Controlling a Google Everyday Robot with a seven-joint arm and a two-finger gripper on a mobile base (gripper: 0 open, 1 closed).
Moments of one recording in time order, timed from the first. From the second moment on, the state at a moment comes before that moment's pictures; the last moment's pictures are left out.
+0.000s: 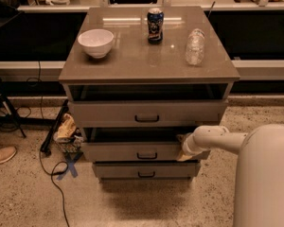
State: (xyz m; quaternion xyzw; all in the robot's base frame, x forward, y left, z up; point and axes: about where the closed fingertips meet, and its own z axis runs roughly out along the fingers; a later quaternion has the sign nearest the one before) arm 0.657 -0.185 0.398 -0.70 0.67 -0.04 0.24
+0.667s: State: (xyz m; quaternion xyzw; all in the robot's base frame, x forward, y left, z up) arm 0.619 -0.200 0.403 -0.67 0.70 -0.03 0.24
